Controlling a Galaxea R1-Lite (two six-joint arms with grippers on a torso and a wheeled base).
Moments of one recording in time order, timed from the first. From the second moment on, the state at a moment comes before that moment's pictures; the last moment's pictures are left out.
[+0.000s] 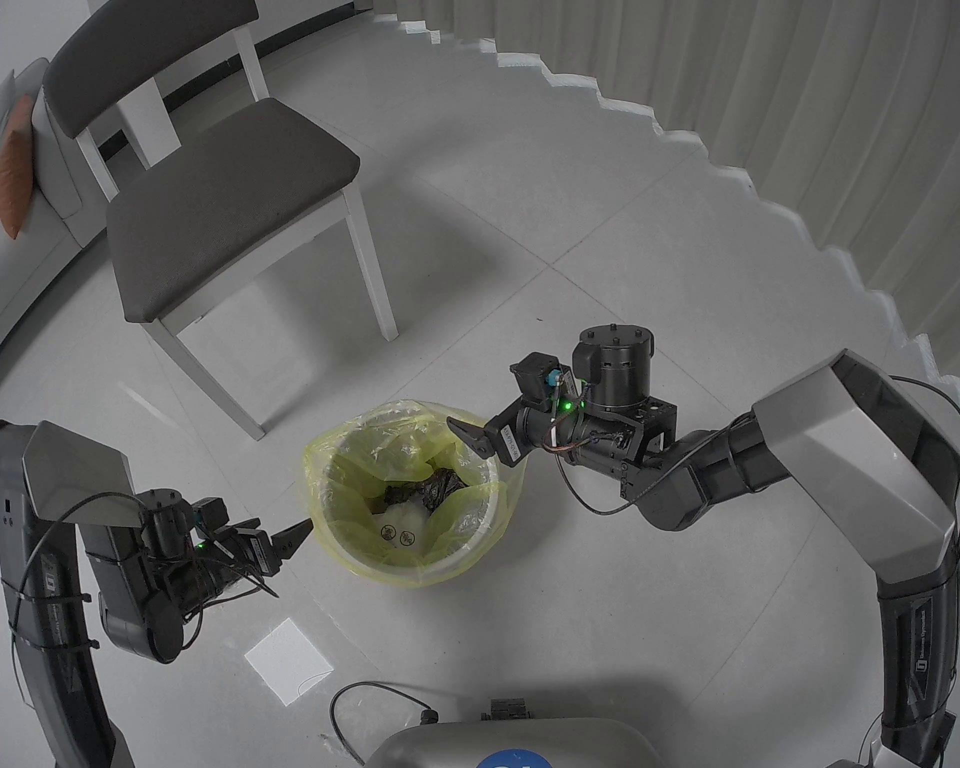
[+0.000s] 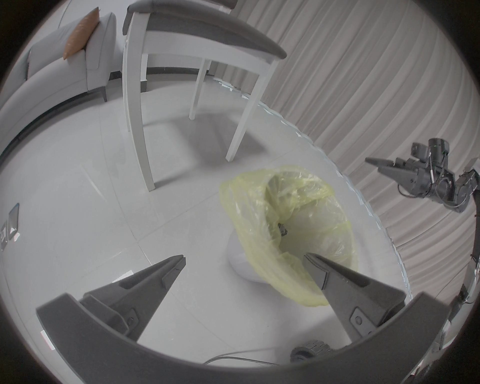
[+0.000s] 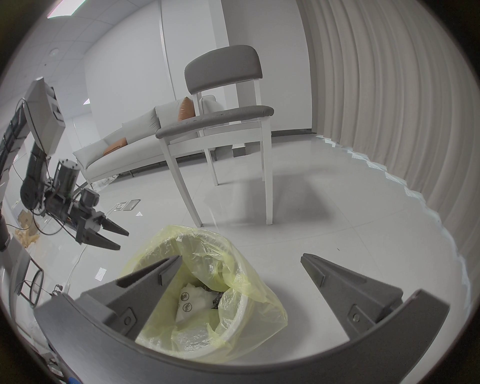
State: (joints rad) left arm 0.01 2.34 -0.41 -1.55 -0.38 -0.18; right arm 0.58 2.35 -1.47 -0.71 0.12 -0.27
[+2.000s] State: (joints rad) left arm -0.01 2.53 -0.67 -1.55 -0.38 -0.33; right arm 0.57 2.33 -1.44 -0.72 0.12 -0.30
